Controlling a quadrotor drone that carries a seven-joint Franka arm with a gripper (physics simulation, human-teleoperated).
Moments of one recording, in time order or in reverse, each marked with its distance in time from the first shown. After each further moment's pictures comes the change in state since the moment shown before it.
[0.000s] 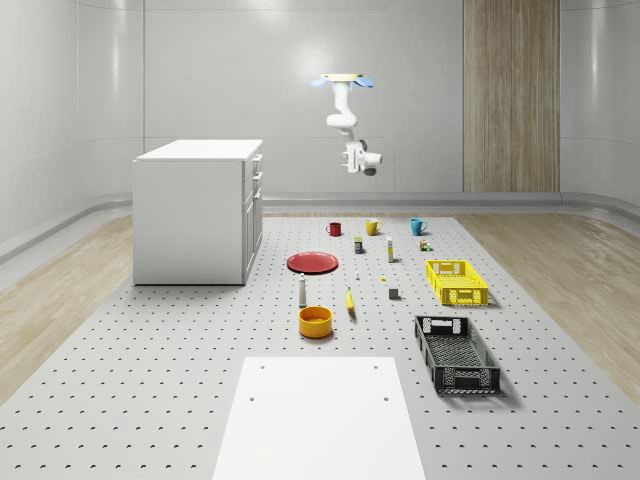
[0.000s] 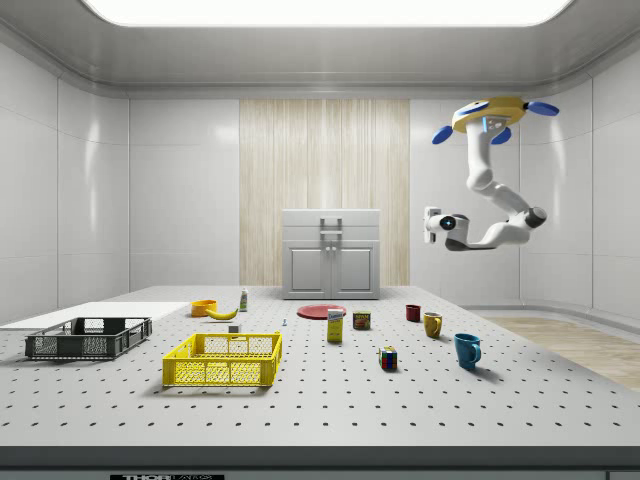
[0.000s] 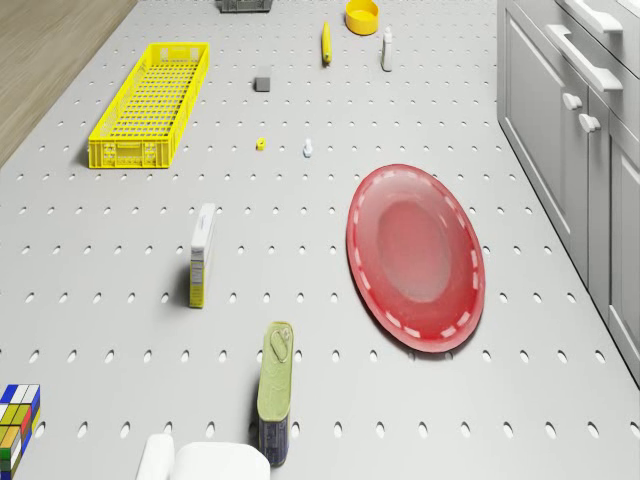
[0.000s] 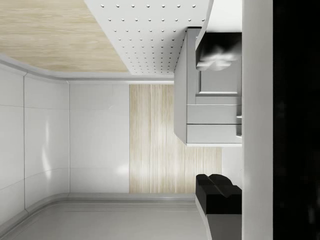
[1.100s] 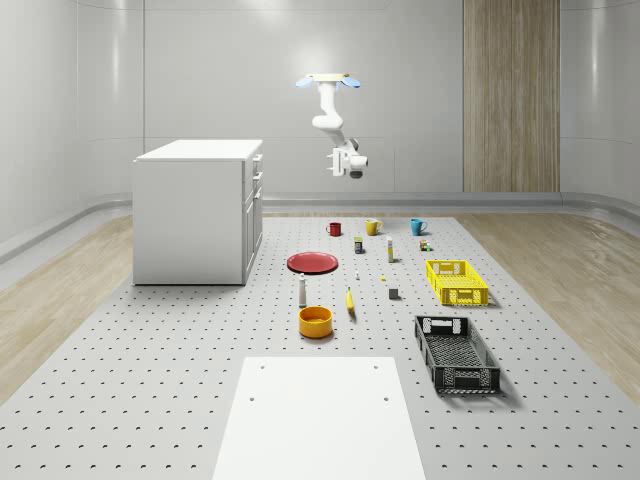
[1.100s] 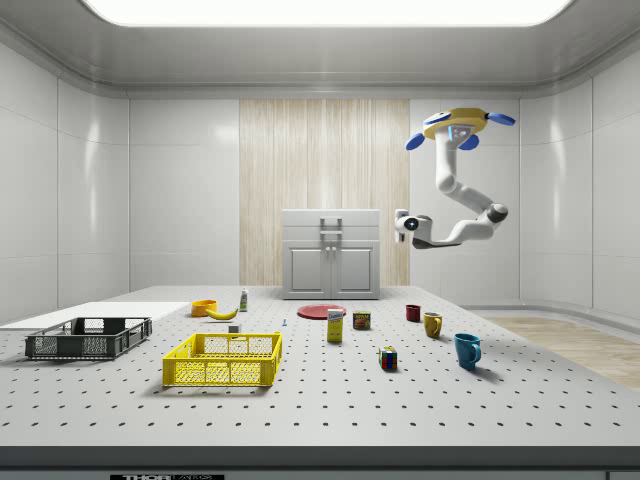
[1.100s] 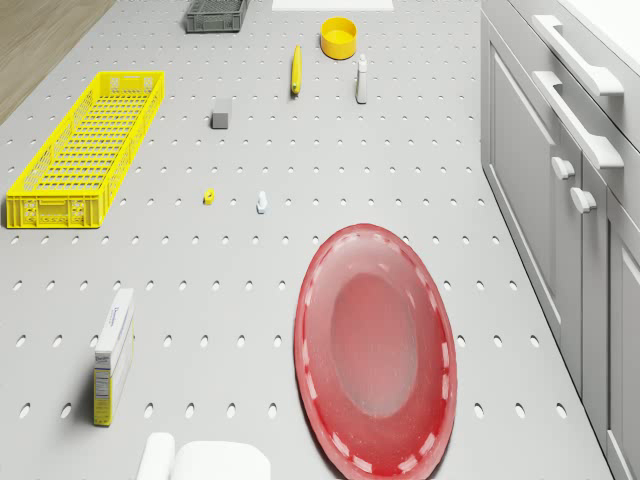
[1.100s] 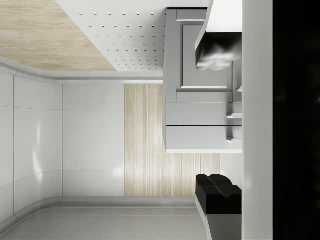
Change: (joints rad) arm 0.123 -0.100 -0.058 -0.015 -0.068 0.103 0.057
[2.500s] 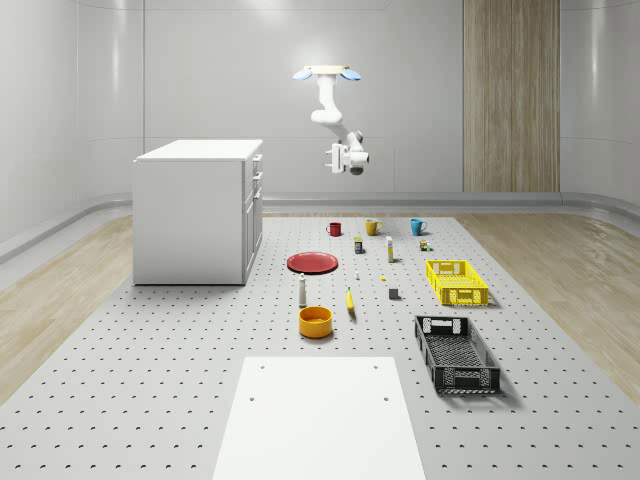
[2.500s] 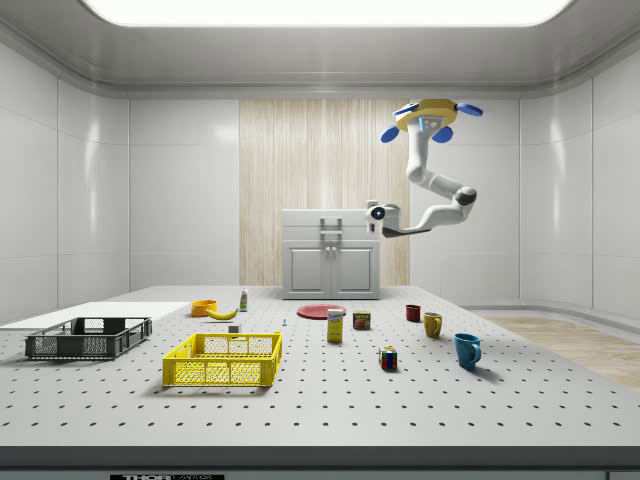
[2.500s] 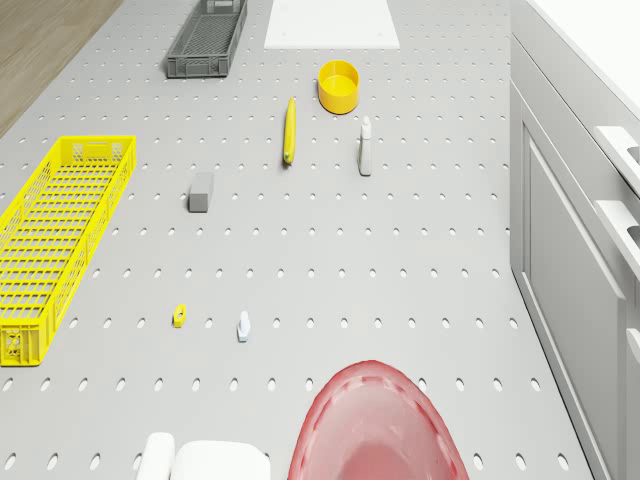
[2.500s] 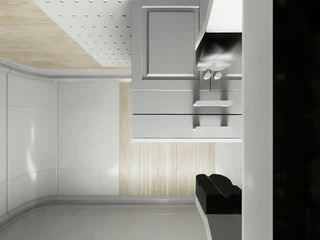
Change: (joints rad) arm 0.107 -0.104 -0.041 -0.013 -0.078 0.098 0.065
